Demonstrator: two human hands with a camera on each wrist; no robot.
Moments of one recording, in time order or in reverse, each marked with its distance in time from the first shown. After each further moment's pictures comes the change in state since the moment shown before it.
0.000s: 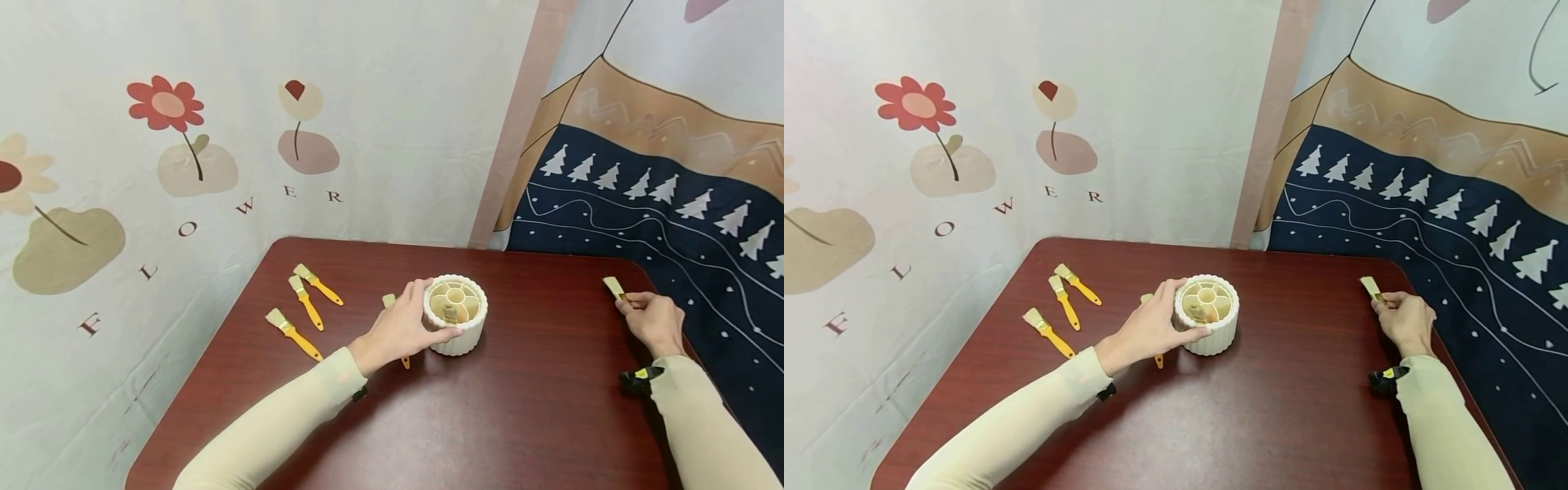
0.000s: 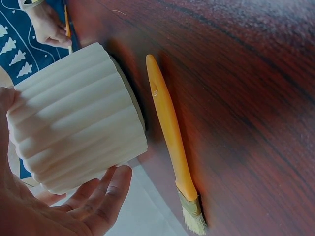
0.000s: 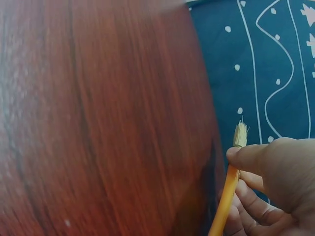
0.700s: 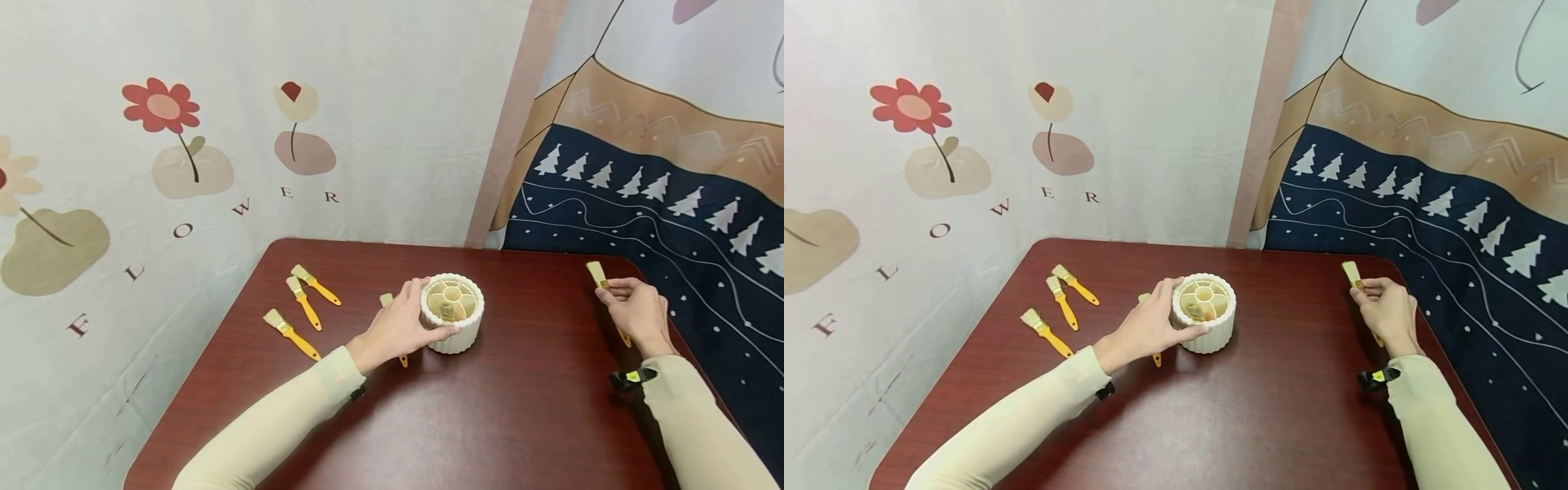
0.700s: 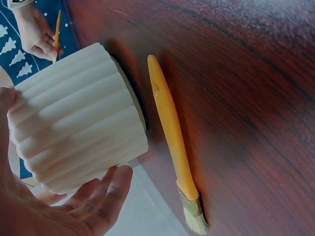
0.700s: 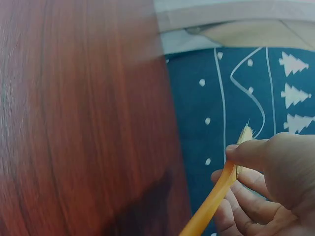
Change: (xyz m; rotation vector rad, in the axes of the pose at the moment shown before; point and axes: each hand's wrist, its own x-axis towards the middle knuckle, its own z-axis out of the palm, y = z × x) left_hand 0.001 0.000 0.000 -0.009 0.002 -0.008; right_hand -0.019 -0.046 -0.008 0.051 0.019 -0.081
